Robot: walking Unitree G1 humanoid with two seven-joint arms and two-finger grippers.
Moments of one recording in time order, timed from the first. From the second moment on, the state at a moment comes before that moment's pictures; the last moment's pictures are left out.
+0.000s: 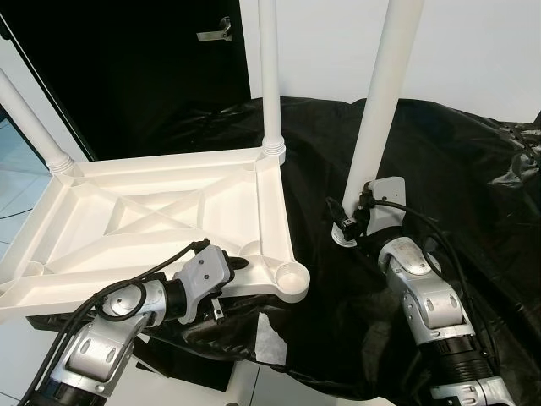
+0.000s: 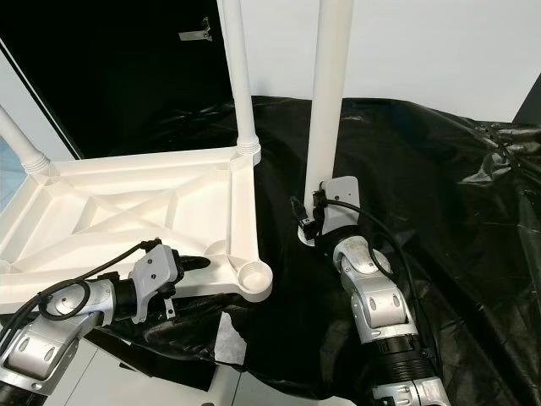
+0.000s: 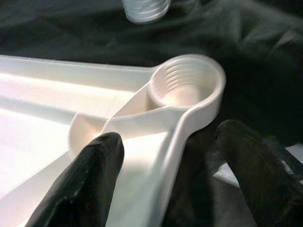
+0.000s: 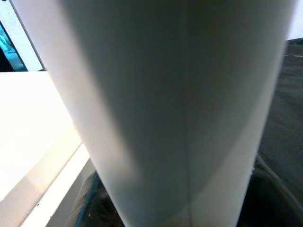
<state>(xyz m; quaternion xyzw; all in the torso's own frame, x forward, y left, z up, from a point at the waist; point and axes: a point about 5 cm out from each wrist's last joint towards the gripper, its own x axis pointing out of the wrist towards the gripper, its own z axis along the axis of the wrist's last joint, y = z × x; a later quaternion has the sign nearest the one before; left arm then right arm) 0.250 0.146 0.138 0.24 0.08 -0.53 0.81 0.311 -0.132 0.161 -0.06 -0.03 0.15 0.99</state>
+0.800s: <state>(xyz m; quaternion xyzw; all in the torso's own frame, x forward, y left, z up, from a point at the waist) 0.270 0.084 0.116 0.29 0.08 -0.58 0.76 0.314 -0.131 0.166 -0.06 -0.04 0.14 0.99</state>
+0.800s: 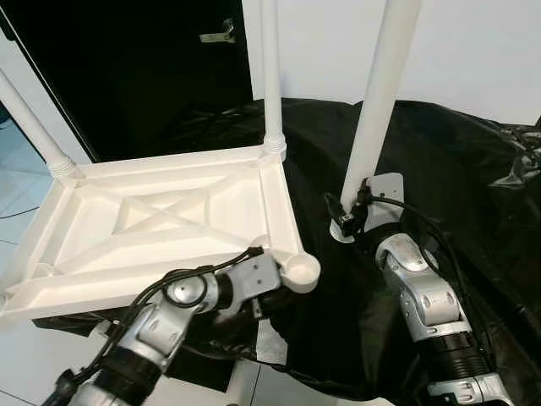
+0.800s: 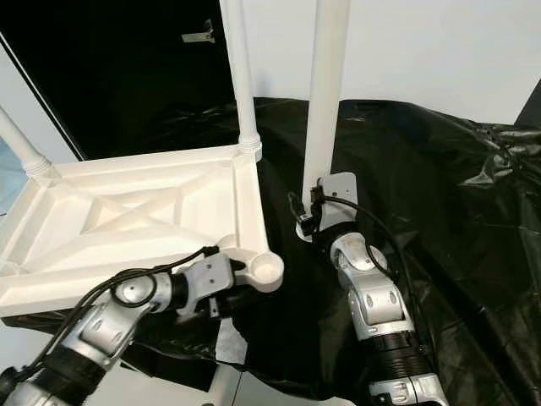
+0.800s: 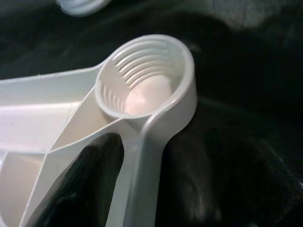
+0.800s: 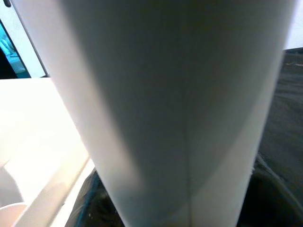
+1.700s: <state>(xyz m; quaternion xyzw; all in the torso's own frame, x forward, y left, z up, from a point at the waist) 0.264 0.094 0.145 0.18 0.05 -0.54 0.82 0.309 -0.094 0.182 -0.01 -0.08 0.20 0.98</state>
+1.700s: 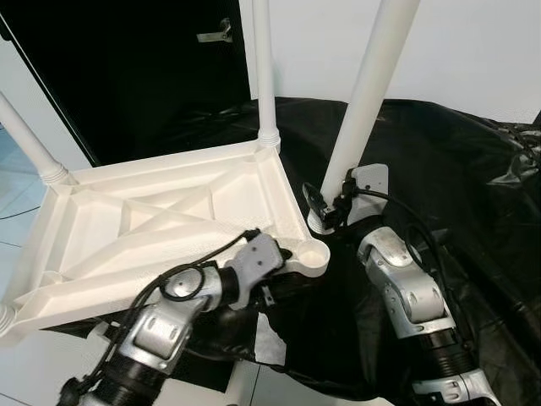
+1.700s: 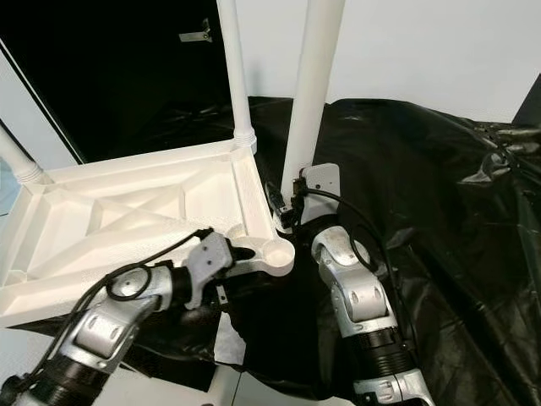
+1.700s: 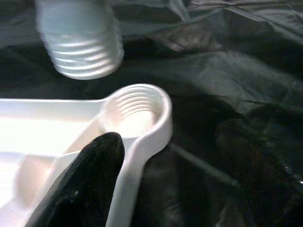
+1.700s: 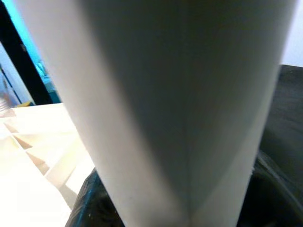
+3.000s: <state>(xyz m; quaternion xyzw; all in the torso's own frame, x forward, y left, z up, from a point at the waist) 0.253 0.132 0.161 0.08 0.06 -0.47 0.88 0.293 -0.077 0.163 0.01 -0.04 0.24 0.97</state>
